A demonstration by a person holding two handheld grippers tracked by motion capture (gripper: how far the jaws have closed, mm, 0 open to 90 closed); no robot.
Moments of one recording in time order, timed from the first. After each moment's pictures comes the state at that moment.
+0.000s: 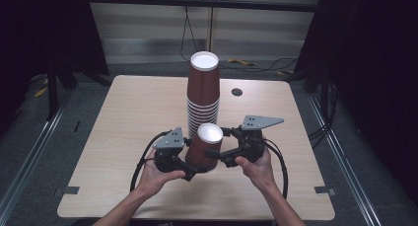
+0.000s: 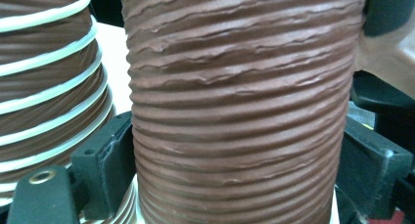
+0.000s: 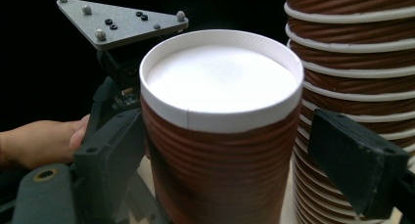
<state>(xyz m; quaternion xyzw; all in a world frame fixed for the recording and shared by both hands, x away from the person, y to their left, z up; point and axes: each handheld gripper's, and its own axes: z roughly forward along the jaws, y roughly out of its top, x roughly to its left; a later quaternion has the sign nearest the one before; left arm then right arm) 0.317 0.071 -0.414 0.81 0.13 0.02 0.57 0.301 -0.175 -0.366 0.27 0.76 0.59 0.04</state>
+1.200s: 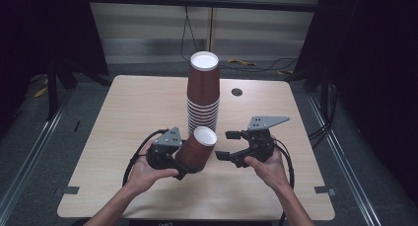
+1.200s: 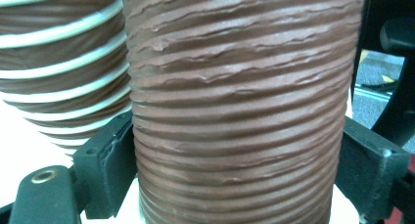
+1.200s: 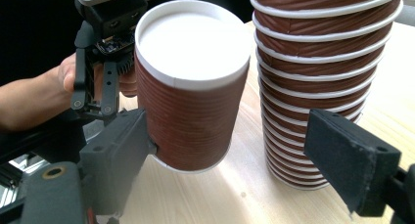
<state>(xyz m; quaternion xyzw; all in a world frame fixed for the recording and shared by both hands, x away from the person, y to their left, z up) 0.324 0.083 -0.412 0.87 0.13 0.02 0.48 0.304 -0.199 -0.371 0.28 0.80 0.52 0.04</state>
